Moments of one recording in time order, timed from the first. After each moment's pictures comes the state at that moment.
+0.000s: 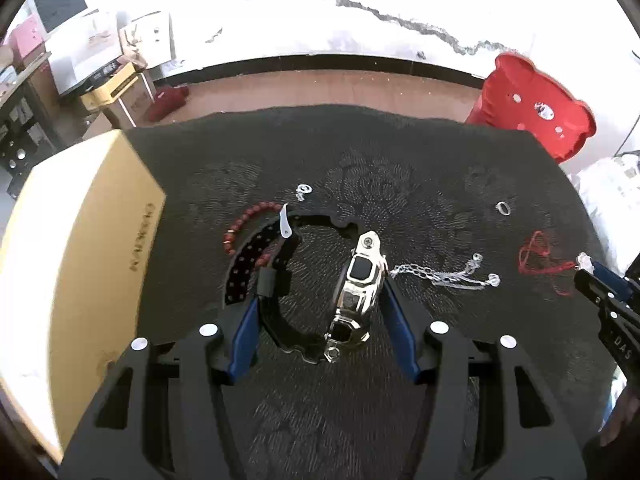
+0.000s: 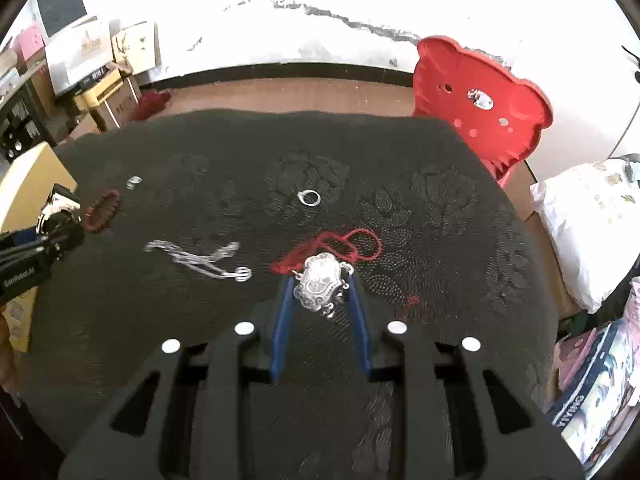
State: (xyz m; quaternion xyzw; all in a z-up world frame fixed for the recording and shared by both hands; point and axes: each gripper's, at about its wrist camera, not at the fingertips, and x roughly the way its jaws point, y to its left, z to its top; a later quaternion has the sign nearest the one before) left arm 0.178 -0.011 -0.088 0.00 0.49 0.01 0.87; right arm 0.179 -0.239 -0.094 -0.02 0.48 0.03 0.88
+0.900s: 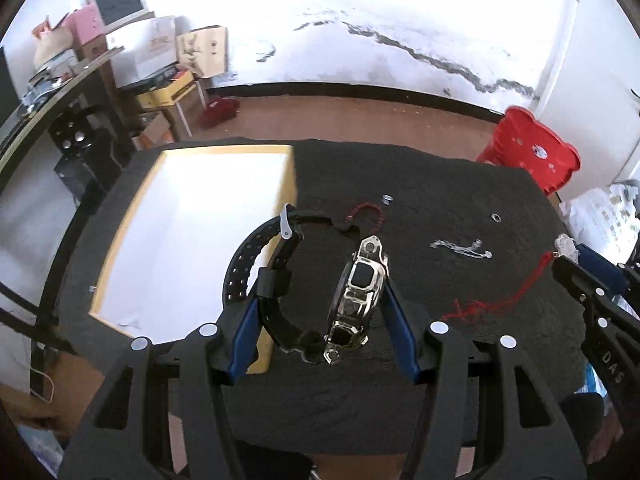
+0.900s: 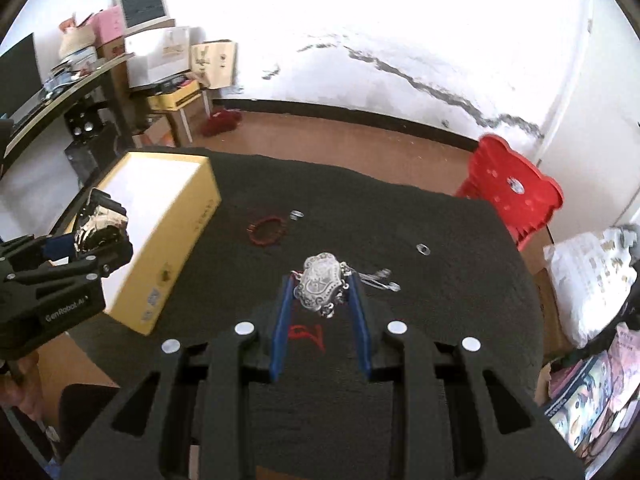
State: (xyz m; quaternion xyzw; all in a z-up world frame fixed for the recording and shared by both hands) left arm 0.044 0.101 0.042 -0.02 0.46 0.06 0.88; right arm 0.067 -0.068 0.060 -0.07 0.42 0.11 0.90
